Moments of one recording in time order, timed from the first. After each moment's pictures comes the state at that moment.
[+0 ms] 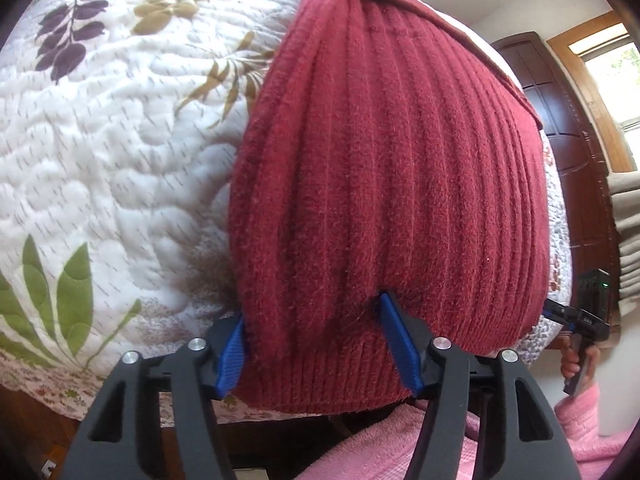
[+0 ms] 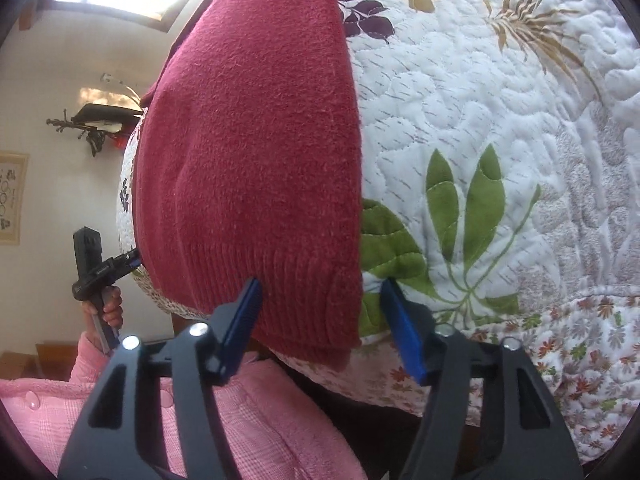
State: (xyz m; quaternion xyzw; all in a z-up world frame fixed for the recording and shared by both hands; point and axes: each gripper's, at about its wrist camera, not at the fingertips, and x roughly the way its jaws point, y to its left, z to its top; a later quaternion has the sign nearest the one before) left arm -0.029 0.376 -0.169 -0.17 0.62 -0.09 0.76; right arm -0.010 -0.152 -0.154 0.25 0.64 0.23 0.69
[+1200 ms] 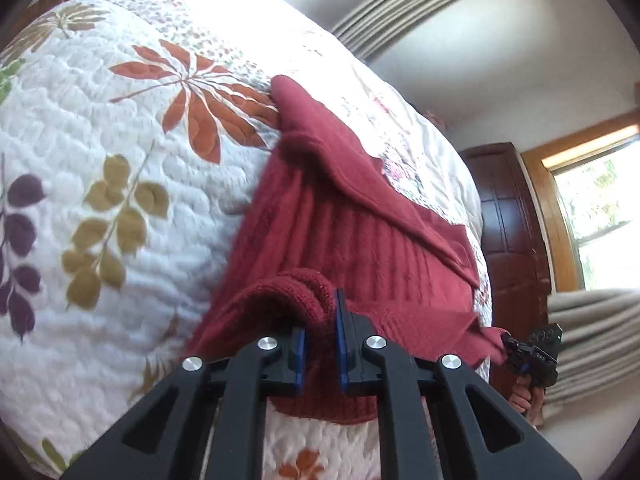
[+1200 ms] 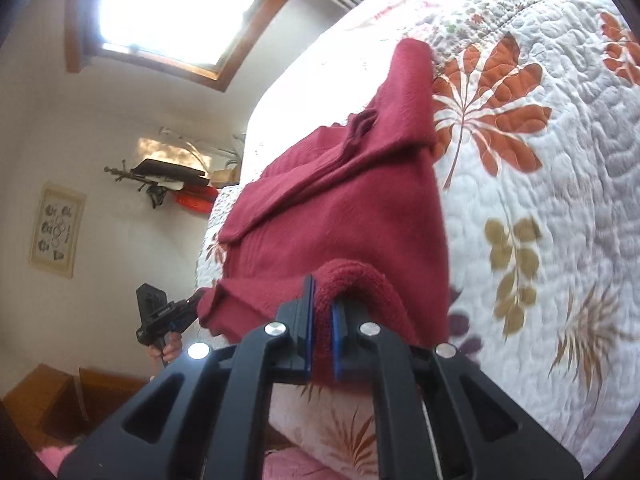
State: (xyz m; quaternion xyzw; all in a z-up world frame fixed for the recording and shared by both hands) left arm 0.115 0.414 -0.097 -0.34 0.51 -0.10 0.79; right arm 0.181 -0.184 -0.061 0.33 0.55 0.29 0.71
